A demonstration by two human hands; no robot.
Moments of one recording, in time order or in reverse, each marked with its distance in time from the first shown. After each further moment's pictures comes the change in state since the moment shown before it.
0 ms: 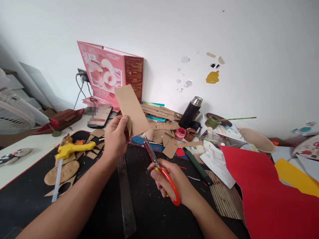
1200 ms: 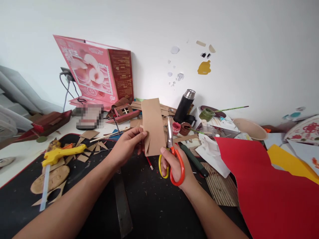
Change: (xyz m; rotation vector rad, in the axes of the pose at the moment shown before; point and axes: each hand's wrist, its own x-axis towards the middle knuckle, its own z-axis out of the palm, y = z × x) left_hand -0.031 -0.011 0.008 0.171 -0.623 -0.379; right_hand 0.011 -0.001 -0.010 0.317 0.384 -0.177
